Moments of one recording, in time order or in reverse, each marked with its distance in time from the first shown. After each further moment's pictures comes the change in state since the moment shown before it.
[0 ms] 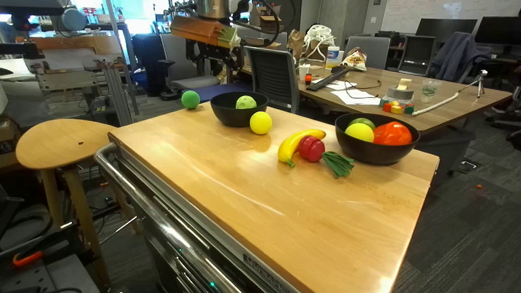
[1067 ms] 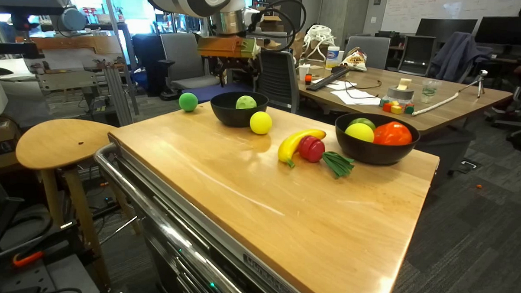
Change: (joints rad) arm -0.013 0.182 0.018 0.145 -0.202 0.135 0.067
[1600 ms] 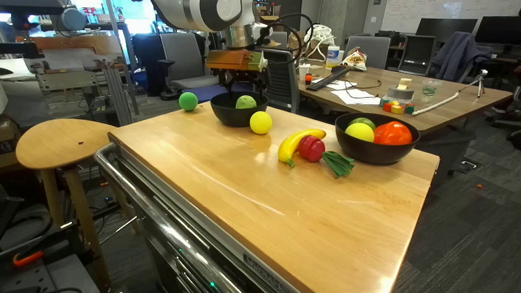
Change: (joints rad) arm -0.009 0.082 -0.022 0.046 -0.080 0.001 0.101
